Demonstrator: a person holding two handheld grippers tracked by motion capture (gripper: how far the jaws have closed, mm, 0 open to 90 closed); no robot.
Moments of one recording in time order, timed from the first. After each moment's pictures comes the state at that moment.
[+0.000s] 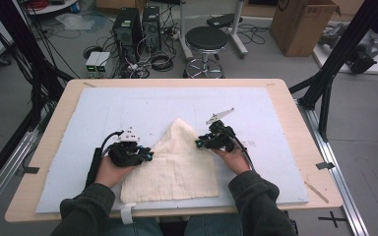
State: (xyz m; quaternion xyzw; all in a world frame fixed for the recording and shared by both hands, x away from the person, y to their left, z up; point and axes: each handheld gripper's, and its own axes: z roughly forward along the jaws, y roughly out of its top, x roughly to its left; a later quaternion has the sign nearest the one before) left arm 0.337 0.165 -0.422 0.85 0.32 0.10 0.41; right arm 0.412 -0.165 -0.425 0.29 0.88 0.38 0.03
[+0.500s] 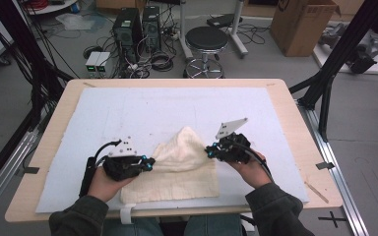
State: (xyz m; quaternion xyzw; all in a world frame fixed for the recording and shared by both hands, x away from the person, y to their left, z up) left arm 0.278 0.157 -0.392 0.85 0.24 0.10 0.45; right arm 0.337 -0.184 -0.372 0.19 0.91 0.37 0.08
